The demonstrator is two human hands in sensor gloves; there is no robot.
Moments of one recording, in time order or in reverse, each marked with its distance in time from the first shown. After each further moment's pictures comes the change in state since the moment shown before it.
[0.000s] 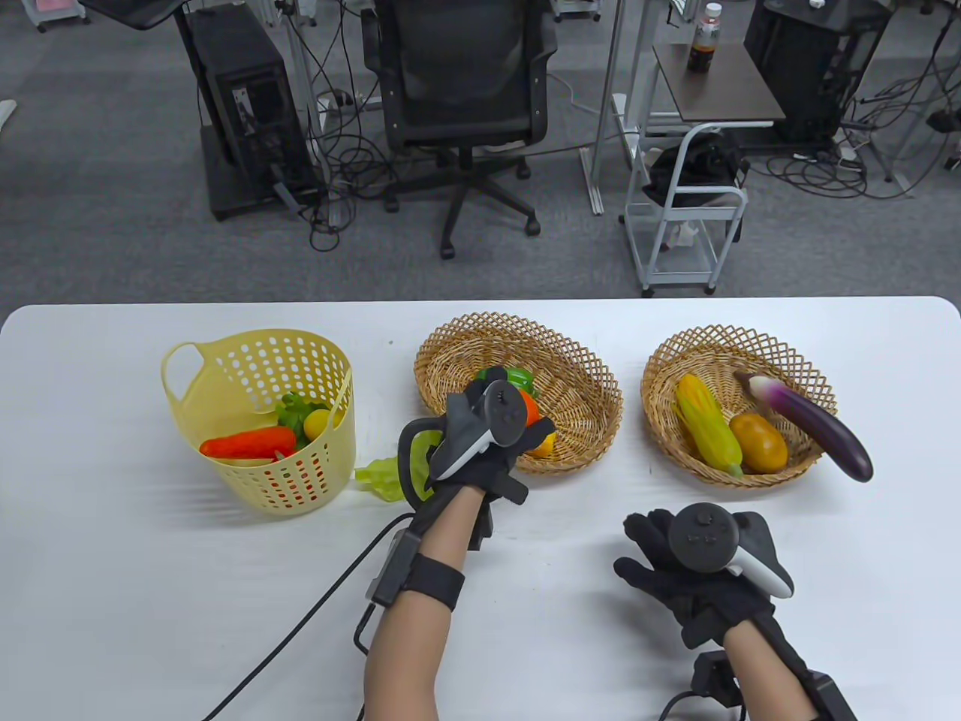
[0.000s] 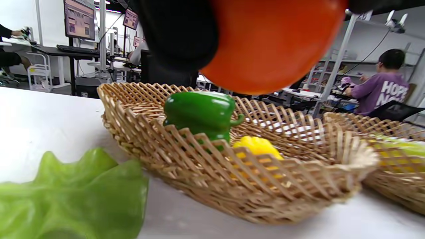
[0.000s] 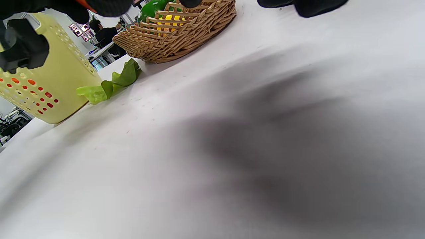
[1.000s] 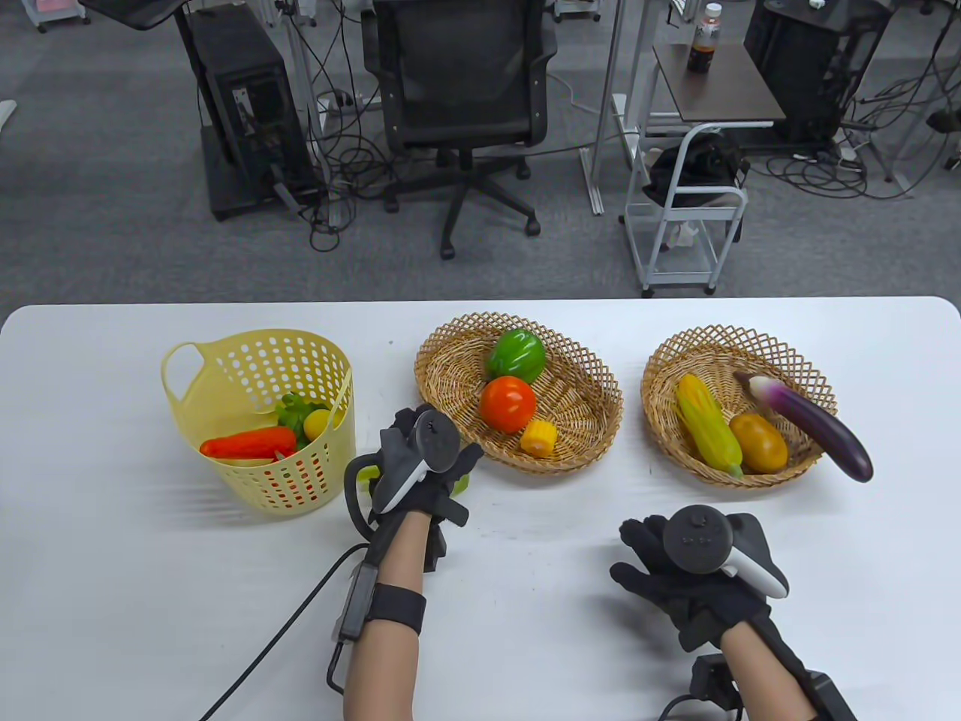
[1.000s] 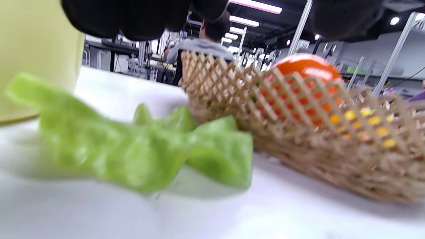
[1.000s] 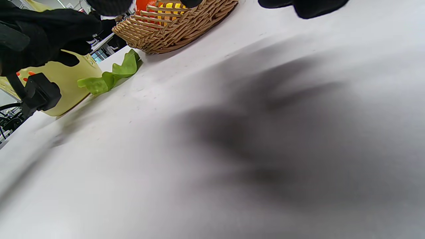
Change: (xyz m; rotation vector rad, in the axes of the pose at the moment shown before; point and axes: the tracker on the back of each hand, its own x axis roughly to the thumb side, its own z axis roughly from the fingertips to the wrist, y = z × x) left_hand -0.084 -0.047 0.019 -0.016 0.121 0.078; right_hand 0.003 0.005 -0.001 0.039 -0.001 -0.007
